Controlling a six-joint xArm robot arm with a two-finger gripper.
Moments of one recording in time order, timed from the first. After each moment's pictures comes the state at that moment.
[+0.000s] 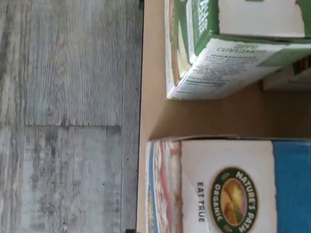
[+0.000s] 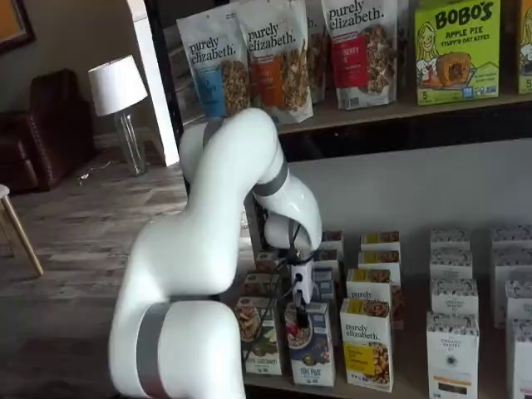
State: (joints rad) arm 0.03 0.97 -1.50 0.15 0.52 -1.66
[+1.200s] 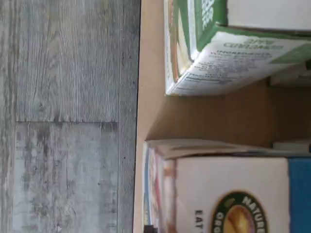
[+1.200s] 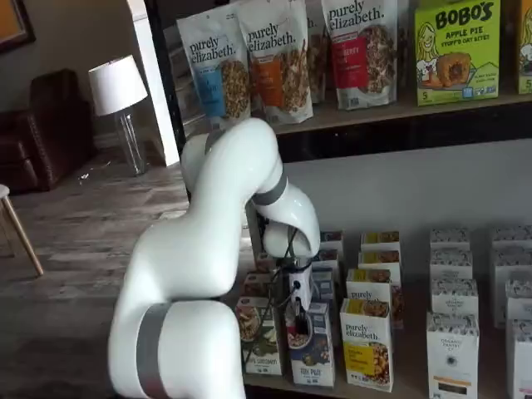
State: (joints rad) arm 0.05 1.03 -1.54 0.08 0.50 -1.59
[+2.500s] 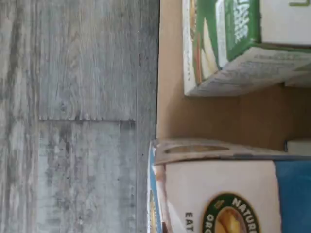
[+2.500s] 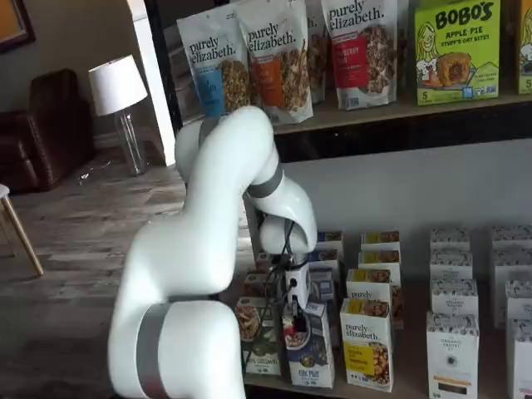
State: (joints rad) arm 0.05 0.94 -1.43 0.05 0.49 -1.56
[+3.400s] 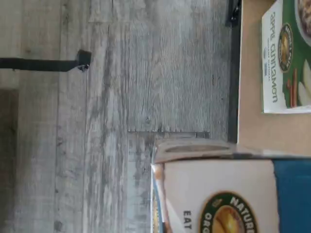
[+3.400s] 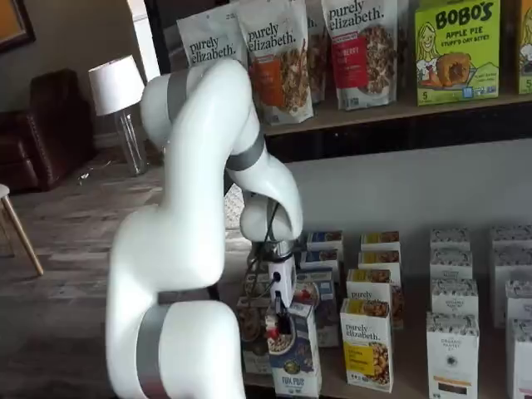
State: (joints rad) arm 0.09 0.59 -1.03 0.08 0.51 -1.55
